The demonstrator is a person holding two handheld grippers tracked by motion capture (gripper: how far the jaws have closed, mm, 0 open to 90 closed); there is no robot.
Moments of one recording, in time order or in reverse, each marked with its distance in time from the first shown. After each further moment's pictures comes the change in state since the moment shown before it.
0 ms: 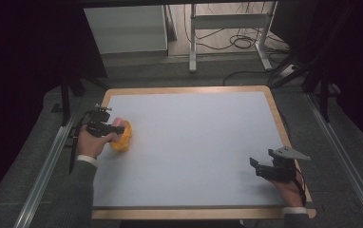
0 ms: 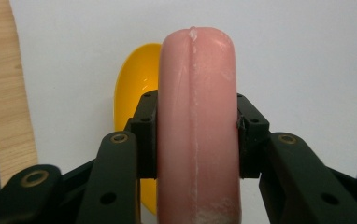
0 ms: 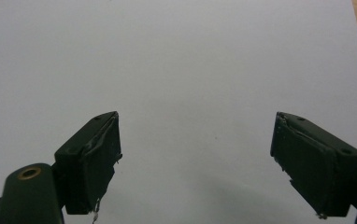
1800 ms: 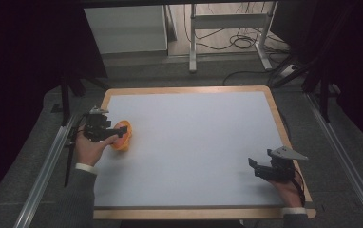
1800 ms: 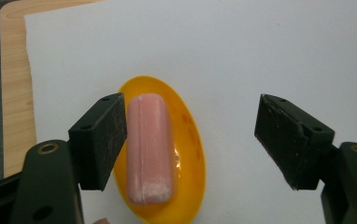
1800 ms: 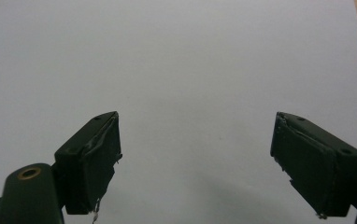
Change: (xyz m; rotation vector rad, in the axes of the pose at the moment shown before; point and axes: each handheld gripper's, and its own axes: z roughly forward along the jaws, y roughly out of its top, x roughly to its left) left arm -0.013 -0.017 -0.026 -0.191 -0.010 0.056; right arm 0.005 0.001 0.001 0.006 -0.004 -0.021
